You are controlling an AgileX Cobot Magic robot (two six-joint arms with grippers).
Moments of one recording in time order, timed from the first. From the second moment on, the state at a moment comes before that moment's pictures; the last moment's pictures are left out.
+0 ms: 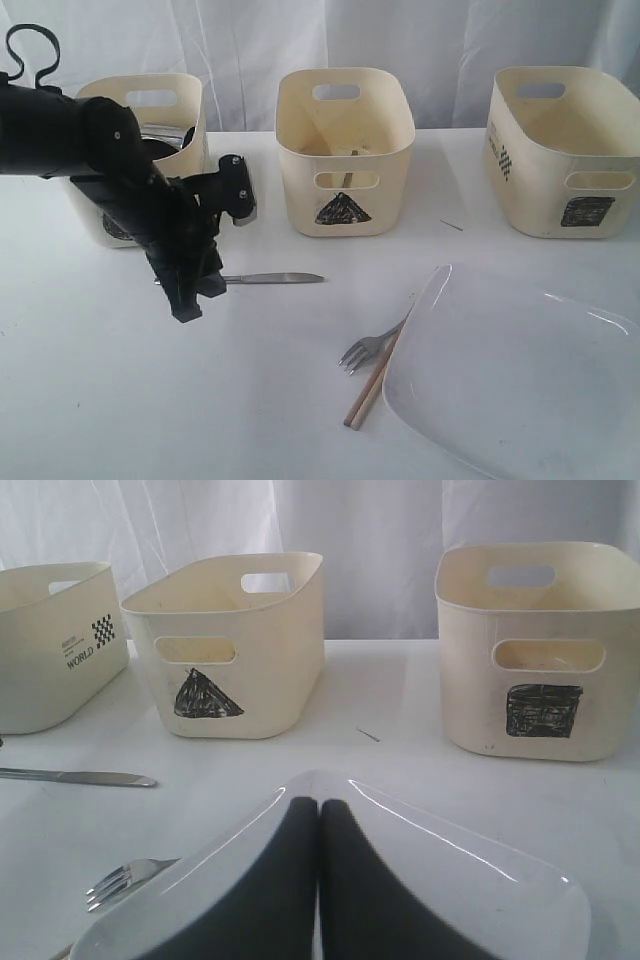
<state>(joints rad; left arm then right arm) -0.47 1.83 -1.21 -0.28 0.65 1.11 0.11 0.01 0.00 0.02 0.21 0.11</state>
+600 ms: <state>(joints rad) -0.42 1.84 -1.21 -0.30 0.57 1.07 0.11 0.01 0.00 0.02 0.21 0.11</state>
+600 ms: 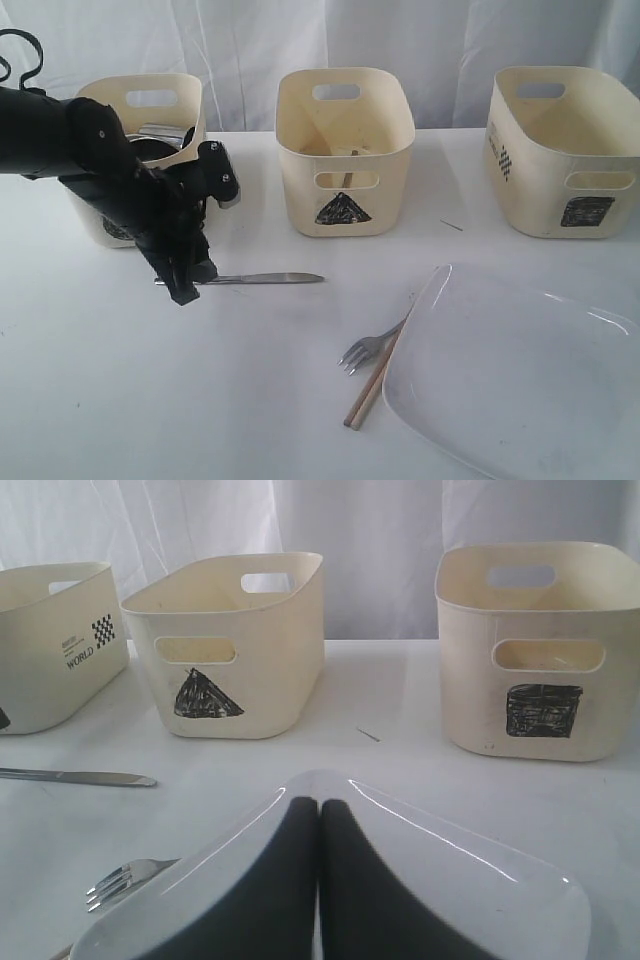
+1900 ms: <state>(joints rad) -0.42 1.92 -1.28 -0.20 0.71 1.03 0.11 0.01 0.00 0.02 0.21 0.11</state>
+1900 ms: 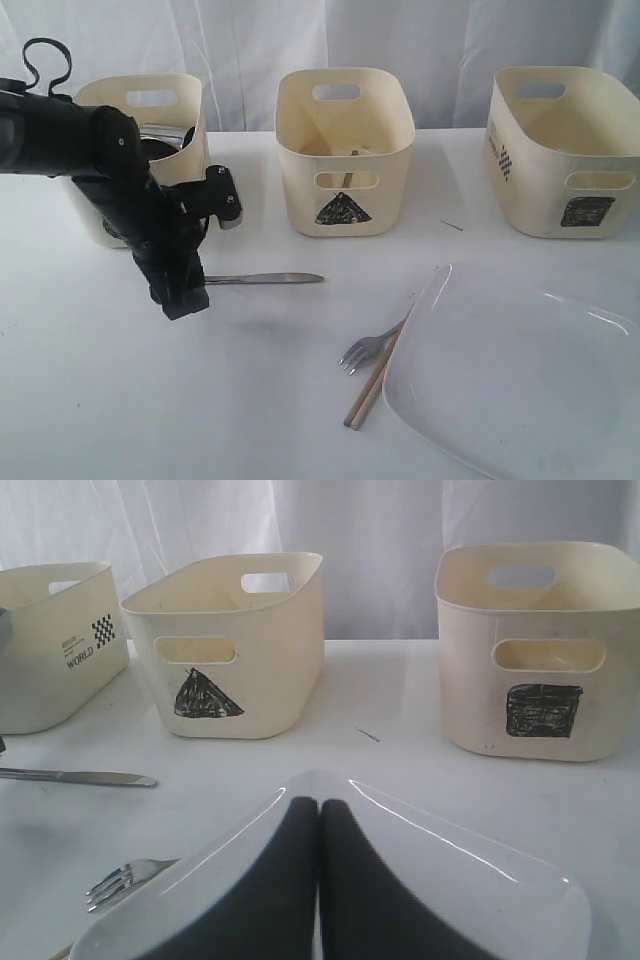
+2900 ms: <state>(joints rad) -0.37 2.08 -1.51 -0.26 0.91 1.11 0.11 0.01 0.00 0.02 0.21 0.11</state>
